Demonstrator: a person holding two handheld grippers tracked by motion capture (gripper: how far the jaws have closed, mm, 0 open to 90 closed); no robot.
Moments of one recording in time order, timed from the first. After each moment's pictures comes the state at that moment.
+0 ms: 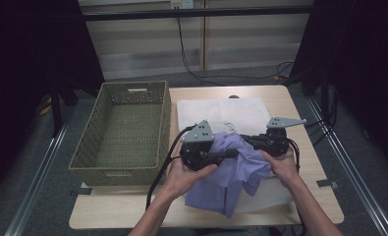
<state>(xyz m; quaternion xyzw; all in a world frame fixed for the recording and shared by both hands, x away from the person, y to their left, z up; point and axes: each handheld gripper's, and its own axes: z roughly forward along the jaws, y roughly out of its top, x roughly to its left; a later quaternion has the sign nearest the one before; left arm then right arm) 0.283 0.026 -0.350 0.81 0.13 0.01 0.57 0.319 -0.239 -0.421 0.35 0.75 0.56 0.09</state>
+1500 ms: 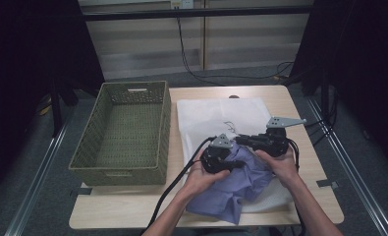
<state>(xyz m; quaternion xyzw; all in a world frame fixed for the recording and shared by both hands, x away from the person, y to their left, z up) 0.318 -0.023 -0.442 0.86 0.17 -0.03 0.48 0.317 -0.237 -0.417 0.35 0.75 0.56 0.08</state>
